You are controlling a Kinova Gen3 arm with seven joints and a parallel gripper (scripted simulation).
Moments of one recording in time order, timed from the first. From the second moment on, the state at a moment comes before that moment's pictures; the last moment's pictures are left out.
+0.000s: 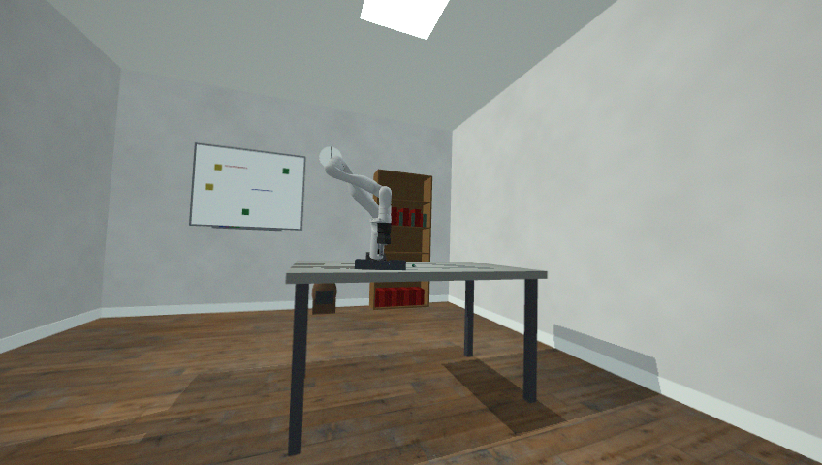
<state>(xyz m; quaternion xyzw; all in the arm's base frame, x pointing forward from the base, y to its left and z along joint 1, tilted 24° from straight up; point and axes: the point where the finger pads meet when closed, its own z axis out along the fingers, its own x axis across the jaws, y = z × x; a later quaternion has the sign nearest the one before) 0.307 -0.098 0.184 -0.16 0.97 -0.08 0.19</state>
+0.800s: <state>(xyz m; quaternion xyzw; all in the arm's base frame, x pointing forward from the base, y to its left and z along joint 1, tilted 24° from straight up) 0.340 -0.170 0.211 -0.01 0.98 -0.05 0.20</state>
